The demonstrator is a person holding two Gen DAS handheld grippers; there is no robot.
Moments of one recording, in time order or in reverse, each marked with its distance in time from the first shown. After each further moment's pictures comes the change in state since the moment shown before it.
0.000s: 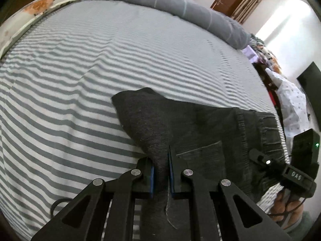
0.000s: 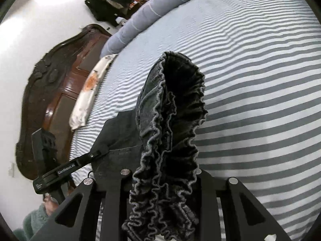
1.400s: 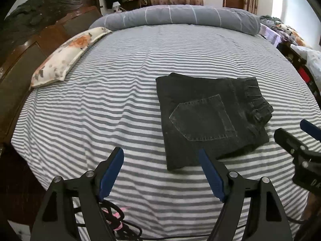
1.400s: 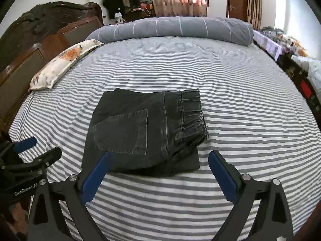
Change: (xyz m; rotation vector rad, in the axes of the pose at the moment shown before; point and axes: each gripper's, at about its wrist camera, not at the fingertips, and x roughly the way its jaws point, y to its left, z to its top) left arm -0.131 -0.073 -0.132 0.167 -0.127 0.428; right arm -0.087 0.127 -0.112 -0.384 -0.153 -0.517
